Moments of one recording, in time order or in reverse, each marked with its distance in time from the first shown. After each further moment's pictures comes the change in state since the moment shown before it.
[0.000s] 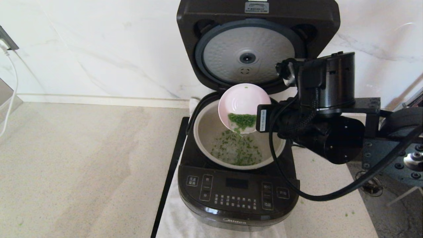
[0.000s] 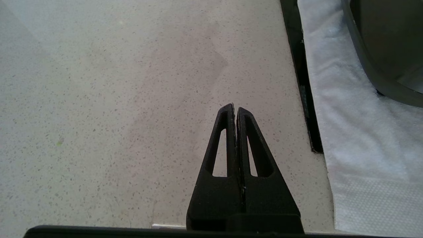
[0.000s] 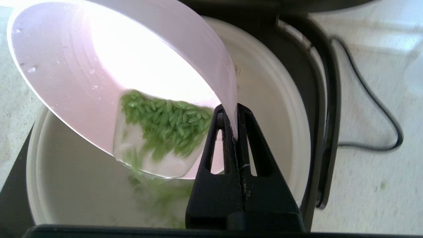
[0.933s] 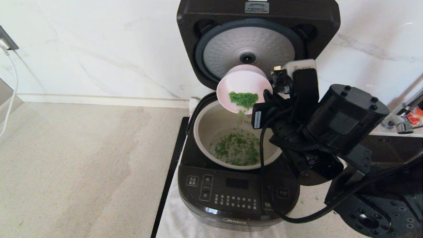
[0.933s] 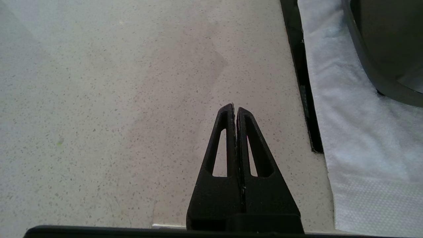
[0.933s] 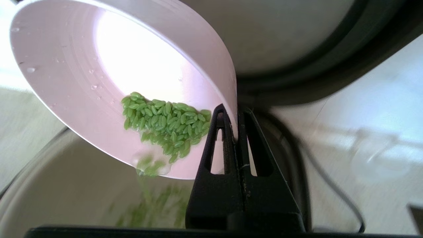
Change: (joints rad) left arm 0.000 0.000 0.000 0.001 0.000 0.000; right arm 0.053 0.107 0.279 -0.959 -0.127 -0.488
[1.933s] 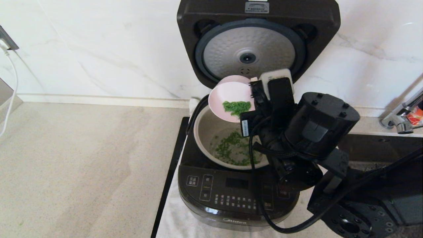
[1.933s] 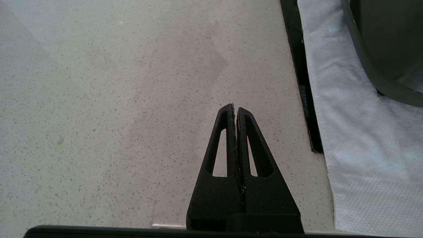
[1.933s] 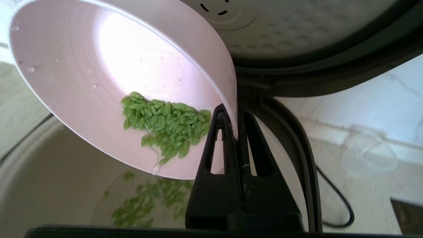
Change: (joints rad) left arm 0.000 0.000 0.000 0.000 0.000 0.000; right arm 0.050 0.041 -0.059 0.103 -0.083 -0.035
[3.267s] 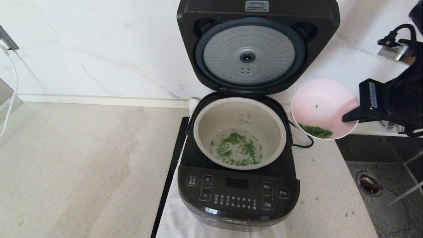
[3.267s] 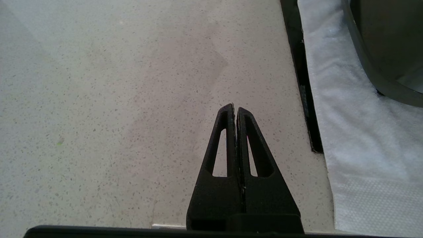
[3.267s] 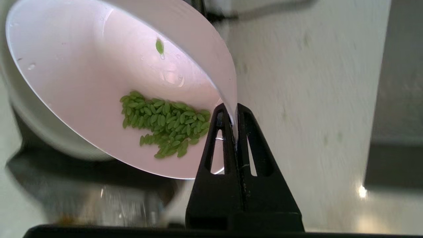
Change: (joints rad) left arm 0.000 0.000 0.000 0.000 0.000 0.000; right arm -0.499 -0.318 -0.734 2.042 0.696 0.828
